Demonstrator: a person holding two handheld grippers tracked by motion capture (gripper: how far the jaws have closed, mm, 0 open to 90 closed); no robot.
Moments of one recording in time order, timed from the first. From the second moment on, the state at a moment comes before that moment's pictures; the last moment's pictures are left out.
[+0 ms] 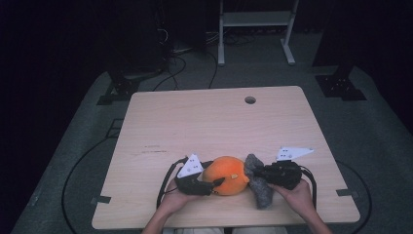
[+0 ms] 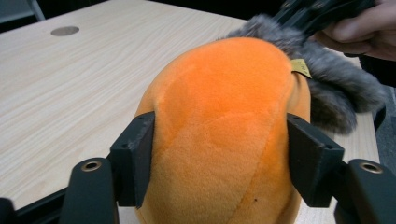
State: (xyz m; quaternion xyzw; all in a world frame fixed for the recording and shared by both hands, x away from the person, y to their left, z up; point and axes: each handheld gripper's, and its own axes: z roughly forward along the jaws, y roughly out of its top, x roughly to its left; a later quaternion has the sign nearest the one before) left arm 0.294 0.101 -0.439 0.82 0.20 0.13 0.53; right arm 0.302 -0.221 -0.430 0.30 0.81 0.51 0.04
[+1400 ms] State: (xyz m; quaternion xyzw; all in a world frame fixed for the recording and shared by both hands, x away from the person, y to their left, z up) left arm 0.300 0.098 -0.438 0.82 0.20 0.13 0.53; right arm 0.290 -0.208 -0.416 0.25 0.80 0.53 0.07
